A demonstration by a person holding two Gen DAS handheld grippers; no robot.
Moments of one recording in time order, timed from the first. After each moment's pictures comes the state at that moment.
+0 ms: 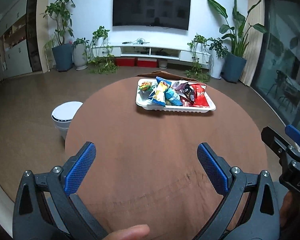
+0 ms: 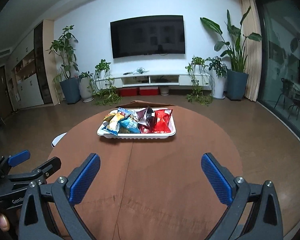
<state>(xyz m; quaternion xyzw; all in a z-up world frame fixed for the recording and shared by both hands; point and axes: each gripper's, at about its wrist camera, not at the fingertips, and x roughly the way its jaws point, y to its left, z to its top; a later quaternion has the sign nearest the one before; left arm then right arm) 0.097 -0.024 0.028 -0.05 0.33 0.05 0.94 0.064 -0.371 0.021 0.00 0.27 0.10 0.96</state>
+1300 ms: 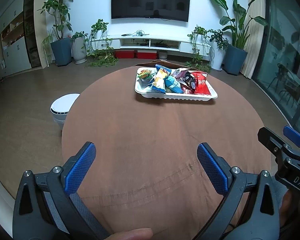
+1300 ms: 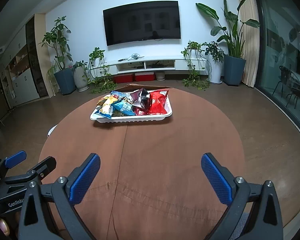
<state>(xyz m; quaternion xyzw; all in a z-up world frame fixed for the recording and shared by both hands) 0.113 -0.025 0.002 -0.04 0.36 0.04 0.93 0.073 -0.380 0.004 0.01 0.31 0.09 0.95</state>
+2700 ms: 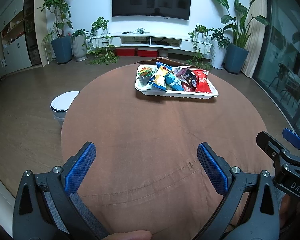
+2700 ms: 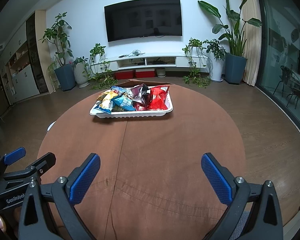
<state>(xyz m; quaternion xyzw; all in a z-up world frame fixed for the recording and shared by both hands) 0.116 -0.026 -0.003 -0.04 0.36 0.05 0.93 0.070 -0.379 -0.002 0.00 0.32 0.09 0.94</state>
